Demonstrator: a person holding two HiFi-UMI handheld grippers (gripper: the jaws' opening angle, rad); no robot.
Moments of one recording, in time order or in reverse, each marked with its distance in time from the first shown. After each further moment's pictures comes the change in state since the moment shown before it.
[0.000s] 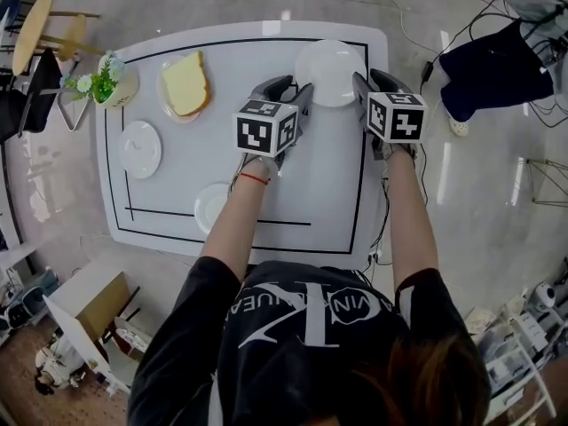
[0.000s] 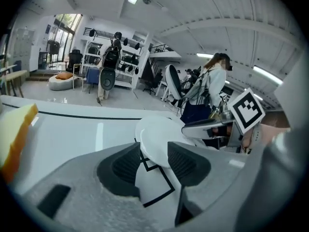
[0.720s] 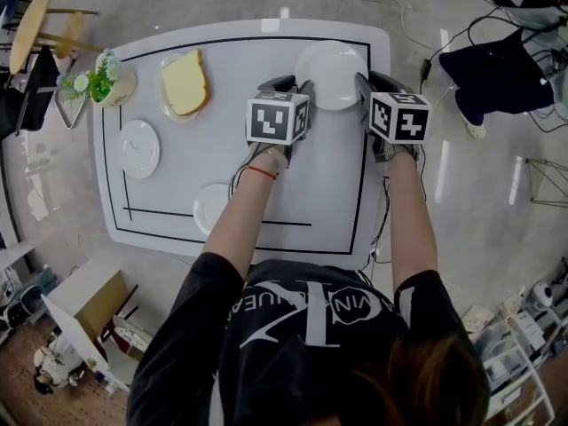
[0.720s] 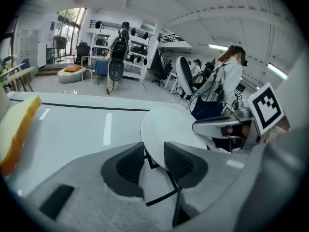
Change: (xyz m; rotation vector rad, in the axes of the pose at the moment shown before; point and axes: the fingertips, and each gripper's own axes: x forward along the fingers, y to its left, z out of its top) left arm 0.014 0.005 -0.010 -0.064 0.115 0.093; right arm -0.003 0.005 -0.002 0.032 0.033 0.035
